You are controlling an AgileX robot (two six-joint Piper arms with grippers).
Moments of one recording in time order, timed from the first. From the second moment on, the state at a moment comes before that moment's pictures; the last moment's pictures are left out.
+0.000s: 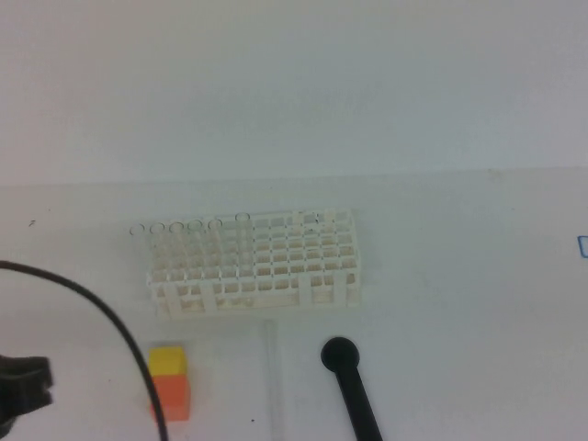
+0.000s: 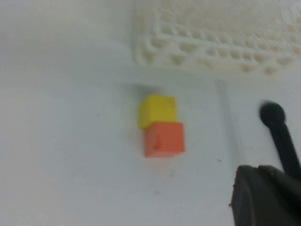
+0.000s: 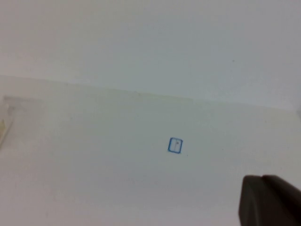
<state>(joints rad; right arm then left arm) -0.01 0.36 -0.67 0.01 0.76 -0.15 -0.03 0.67 -0.64 -0.30 0.80 0.06</state>
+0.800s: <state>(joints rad) -0.01 0.36 -0.61 0.01 0.82 -0.21 -0.67 1.44 -0.76 -0.25 0.41 -0.19</state>
